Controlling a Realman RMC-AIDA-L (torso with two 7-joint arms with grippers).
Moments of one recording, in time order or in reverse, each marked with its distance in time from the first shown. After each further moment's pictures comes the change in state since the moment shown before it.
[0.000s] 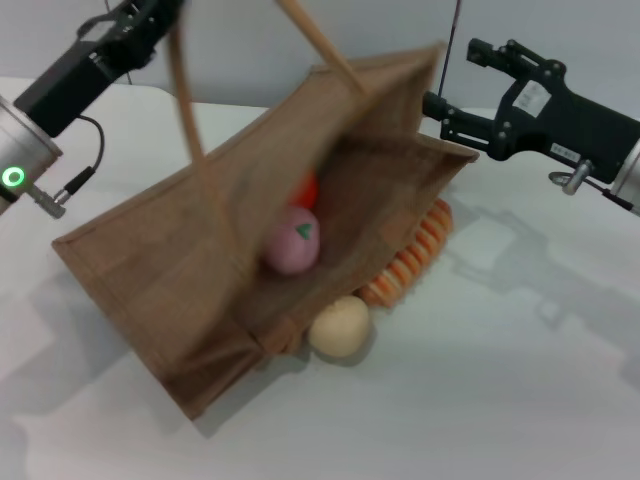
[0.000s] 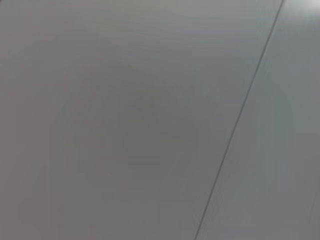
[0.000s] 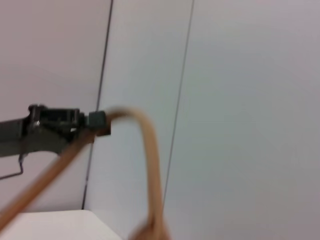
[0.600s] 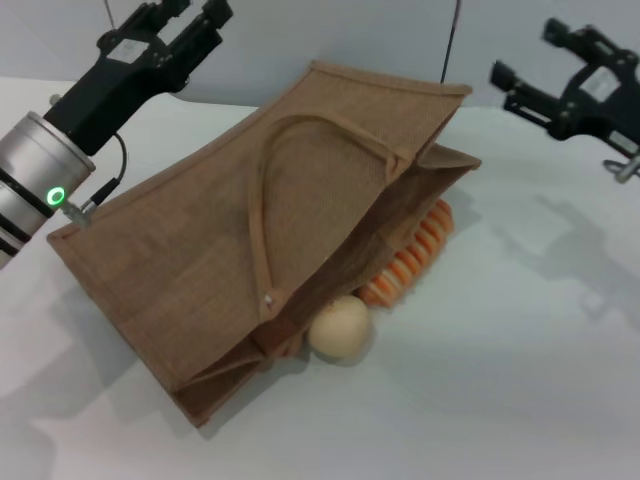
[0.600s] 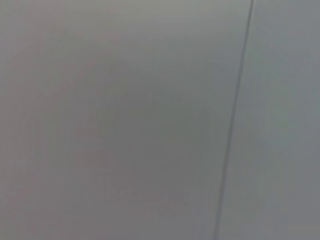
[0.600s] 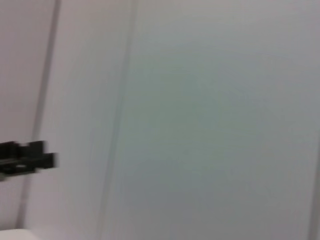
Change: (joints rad) left arm -0.016 -0.004 -0.059 -0.137 0.005 0.064 0.333; right arm -0.063 0.001 0.177 -0.003 0.002 -0.003 -0.073
